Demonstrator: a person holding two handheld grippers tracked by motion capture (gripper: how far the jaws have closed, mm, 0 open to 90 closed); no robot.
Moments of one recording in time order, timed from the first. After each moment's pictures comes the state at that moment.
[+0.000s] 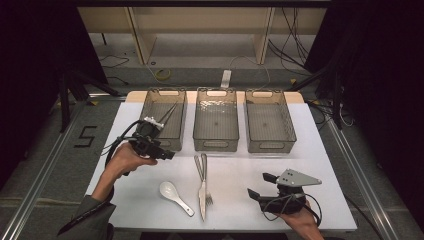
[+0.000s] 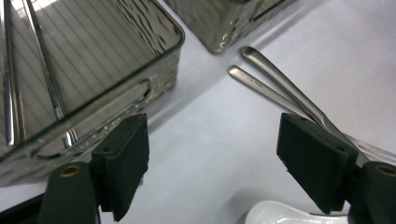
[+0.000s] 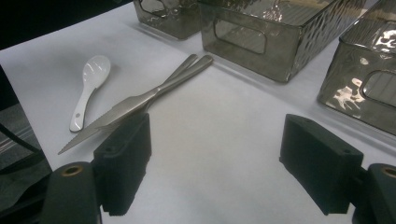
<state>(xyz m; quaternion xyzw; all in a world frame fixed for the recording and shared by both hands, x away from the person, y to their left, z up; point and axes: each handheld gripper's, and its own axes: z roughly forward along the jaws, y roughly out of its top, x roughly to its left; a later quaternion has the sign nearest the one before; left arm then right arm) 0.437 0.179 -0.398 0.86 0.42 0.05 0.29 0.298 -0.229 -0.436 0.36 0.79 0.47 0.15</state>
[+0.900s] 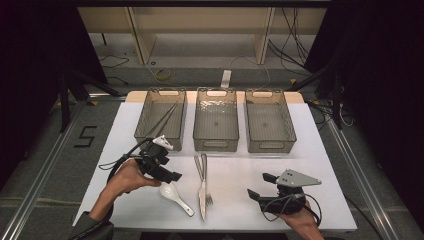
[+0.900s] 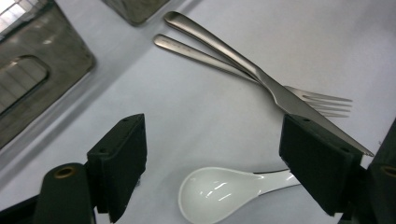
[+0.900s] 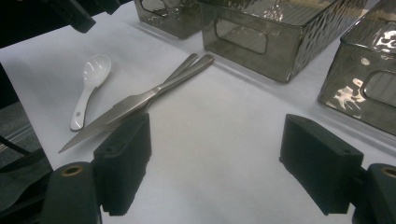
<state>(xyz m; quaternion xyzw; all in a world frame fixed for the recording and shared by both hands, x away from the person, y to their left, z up) 0.386 0.152 -0.407 0.90 0.33 0.03 0.28 0.298 -0.228 -0.436 0.35 0.79 0.47 0.15</state>
